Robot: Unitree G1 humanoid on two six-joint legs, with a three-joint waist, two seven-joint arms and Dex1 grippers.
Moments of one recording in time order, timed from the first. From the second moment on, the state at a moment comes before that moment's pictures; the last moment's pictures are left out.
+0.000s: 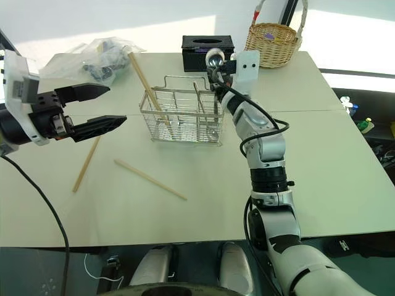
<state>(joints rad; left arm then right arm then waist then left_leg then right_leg) -0.43 0.99 0.38 -0.45 -0.95 0.86 -0.76 -0.80 -0.11 -0.10 0.11 0.30 0.47 0.19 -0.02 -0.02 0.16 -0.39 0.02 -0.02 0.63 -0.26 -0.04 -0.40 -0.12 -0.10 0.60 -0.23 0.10</state>
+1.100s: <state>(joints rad) -0.71 0.94 0.12 0.24 -0.49 0.99 -0.54 -0.56 -0.80 -0.05 -0.44 0.75 0.78 1.01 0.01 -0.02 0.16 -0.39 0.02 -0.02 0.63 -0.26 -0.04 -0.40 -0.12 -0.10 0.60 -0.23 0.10</state>
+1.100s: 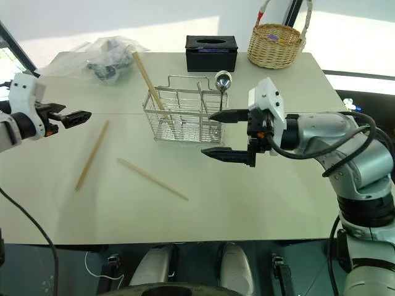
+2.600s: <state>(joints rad) -1.14 0.67 -0.05 1.16 -0.01 0.76 -0.62 -0.46 -0.80 -0.09 -0.52 0.87 0.82 0.87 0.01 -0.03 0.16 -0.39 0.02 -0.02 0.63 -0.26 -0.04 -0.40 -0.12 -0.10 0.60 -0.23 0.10</state>
